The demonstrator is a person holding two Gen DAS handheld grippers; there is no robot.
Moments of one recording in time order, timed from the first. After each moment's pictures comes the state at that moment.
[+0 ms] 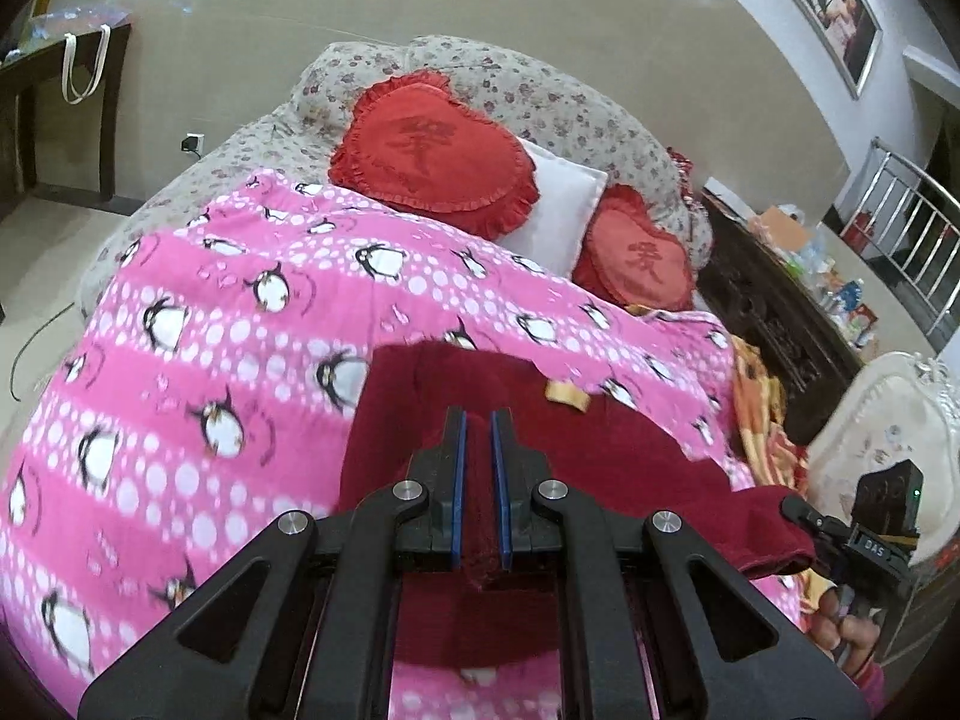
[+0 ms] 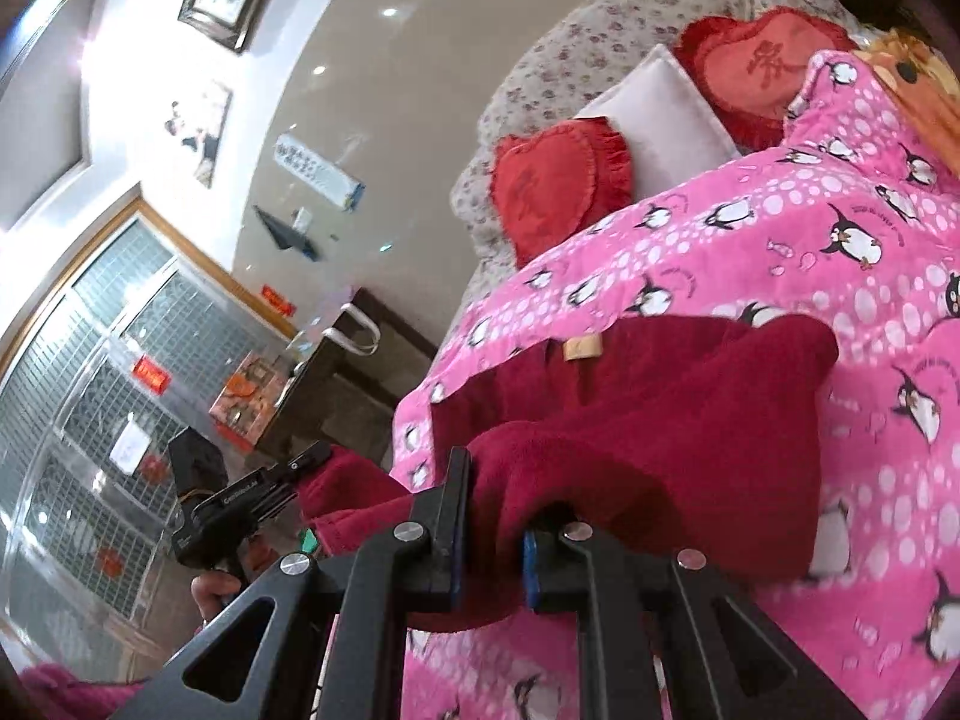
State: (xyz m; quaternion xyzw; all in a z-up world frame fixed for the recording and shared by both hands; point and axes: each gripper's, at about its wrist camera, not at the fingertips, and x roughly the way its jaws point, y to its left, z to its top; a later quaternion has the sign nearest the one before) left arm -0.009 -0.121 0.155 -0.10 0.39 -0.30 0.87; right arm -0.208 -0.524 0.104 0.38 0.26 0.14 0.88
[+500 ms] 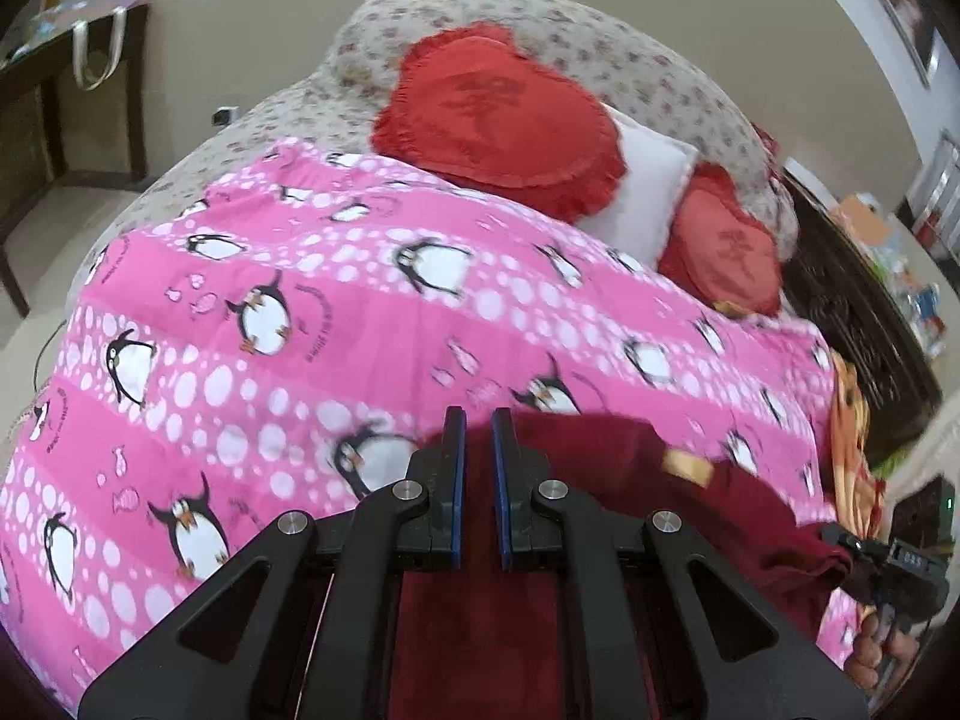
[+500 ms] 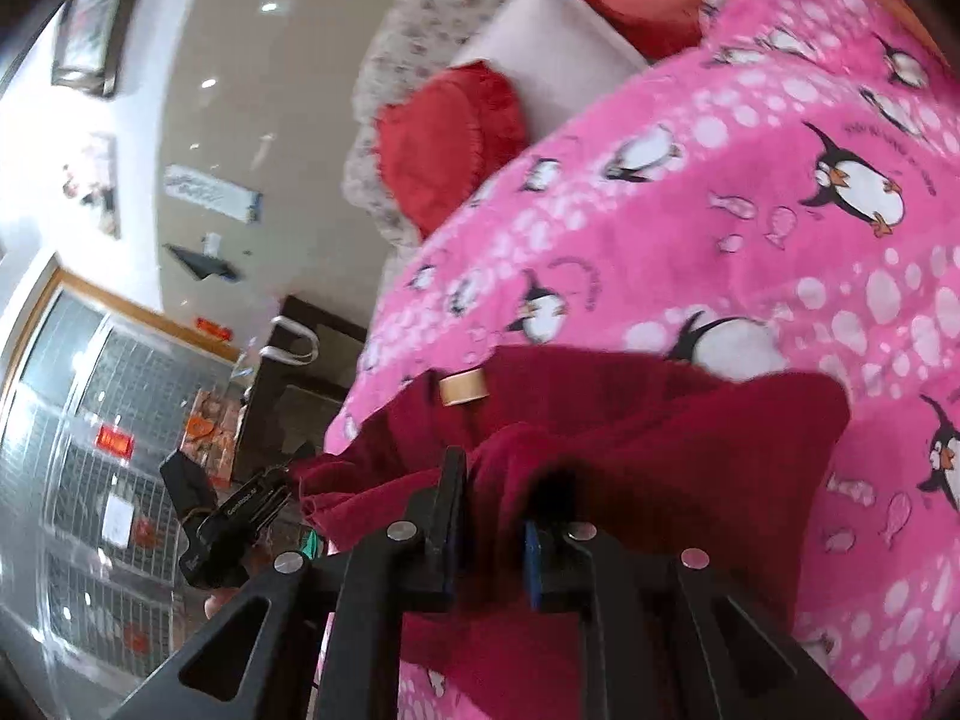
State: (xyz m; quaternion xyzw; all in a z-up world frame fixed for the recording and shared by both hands) left arm 0.099 -0.165 0.102 -0.08 0.43 -0.23 0.87; right arm -0.103 -0.587 0.046 0.46 0.35 0.08 0.81
